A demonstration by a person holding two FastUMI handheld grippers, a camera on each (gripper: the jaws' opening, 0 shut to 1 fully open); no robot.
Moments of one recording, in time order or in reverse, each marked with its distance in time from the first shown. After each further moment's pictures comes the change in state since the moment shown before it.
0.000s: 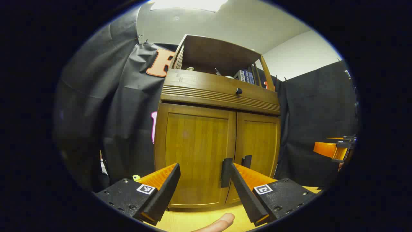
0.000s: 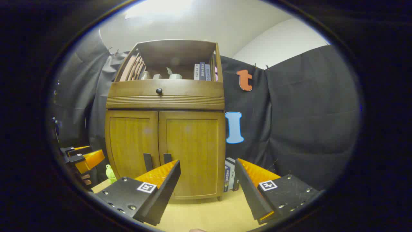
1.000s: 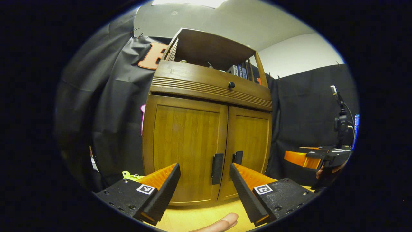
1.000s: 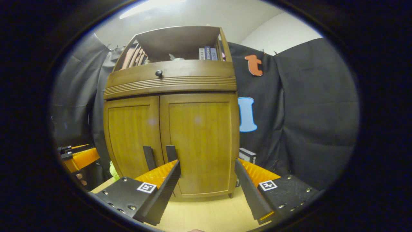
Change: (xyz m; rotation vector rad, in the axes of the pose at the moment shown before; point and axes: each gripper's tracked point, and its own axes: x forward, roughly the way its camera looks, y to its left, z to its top) left arm 0.011 -0.014 -0.017 -0.029 0.063 -0.086; right arm 0.085 0.033 -0.055 0.023 0.119 0.115
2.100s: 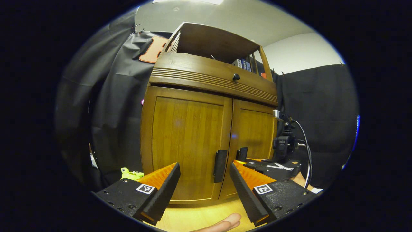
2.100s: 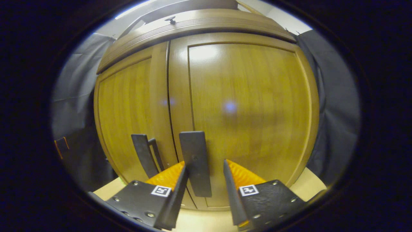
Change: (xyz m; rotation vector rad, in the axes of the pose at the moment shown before) left arm 0.016 0.002 -0.020 -0.002 0.035 0.015; right arm 0.165 0.111 -0.085 0.016 0.128 0.229
